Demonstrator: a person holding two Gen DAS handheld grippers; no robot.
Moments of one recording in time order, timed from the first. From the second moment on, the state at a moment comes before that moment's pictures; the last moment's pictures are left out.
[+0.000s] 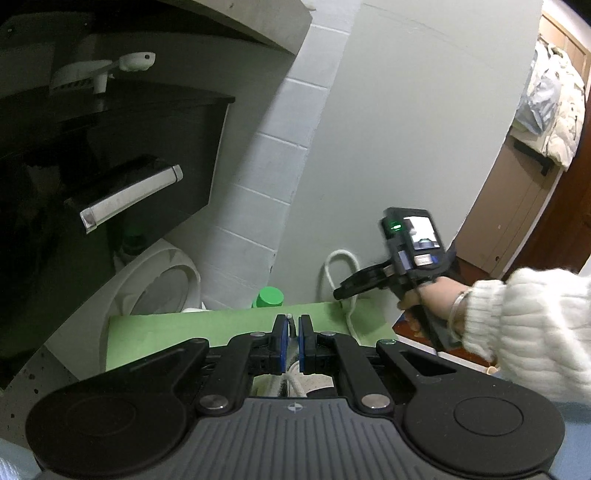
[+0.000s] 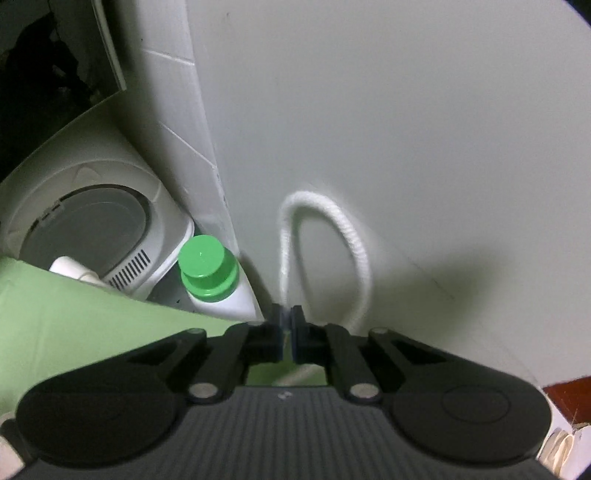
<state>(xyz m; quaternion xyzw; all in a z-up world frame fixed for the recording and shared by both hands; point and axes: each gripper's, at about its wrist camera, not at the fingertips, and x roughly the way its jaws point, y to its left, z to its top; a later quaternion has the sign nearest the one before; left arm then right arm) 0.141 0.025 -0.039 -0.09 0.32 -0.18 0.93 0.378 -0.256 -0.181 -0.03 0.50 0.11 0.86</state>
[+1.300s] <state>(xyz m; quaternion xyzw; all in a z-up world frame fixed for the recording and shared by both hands) 0.130 0.065 -0.027 -0.15 0.28 -0.14 0.94 0.062 -0.130 -0.065 -0.61 0.21 0.61 0.46</state>
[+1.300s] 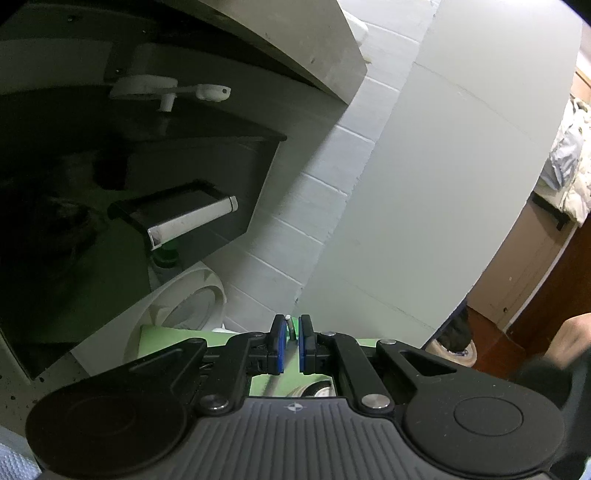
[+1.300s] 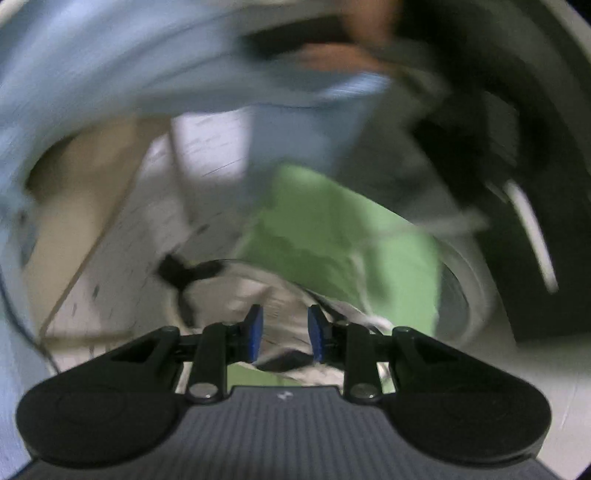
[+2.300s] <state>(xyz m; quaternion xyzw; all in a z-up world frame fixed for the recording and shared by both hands) 0.140 0.067 -0.037 -0.25 0.32 -0.22 0.89 0.151 -0.163 -0.019 -0.20 0.44 0.49 0.72</state>
